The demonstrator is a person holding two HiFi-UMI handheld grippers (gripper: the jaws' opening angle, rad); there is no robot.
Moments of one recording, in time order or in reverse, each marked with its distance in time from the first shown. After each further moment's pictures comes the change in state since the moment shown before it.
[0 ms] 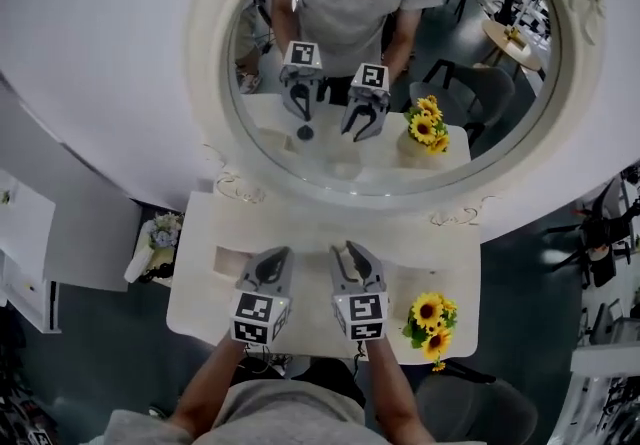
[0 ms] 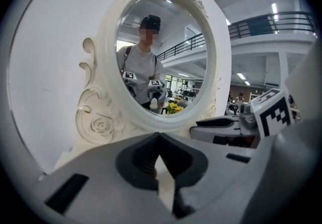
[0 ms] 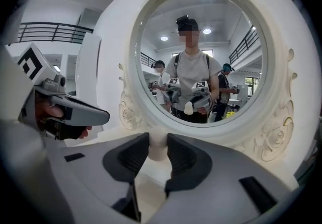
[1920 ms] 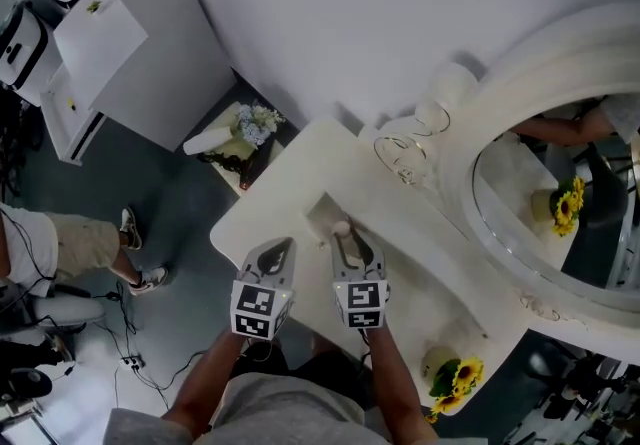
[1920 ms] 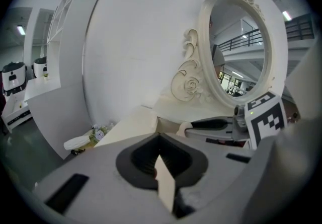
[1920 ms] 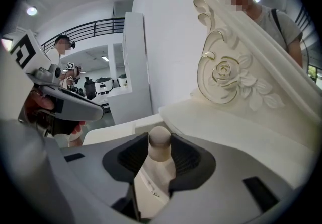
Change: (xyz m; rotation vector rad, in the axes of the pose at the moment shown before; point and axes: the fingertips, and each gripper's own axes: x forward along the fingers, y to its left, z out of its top) left arm -0.131 0.141 -0.164 -0.351 0.120 0.487; right arm 0.100 0.237 -0.089 -0.183 0.207 0.564
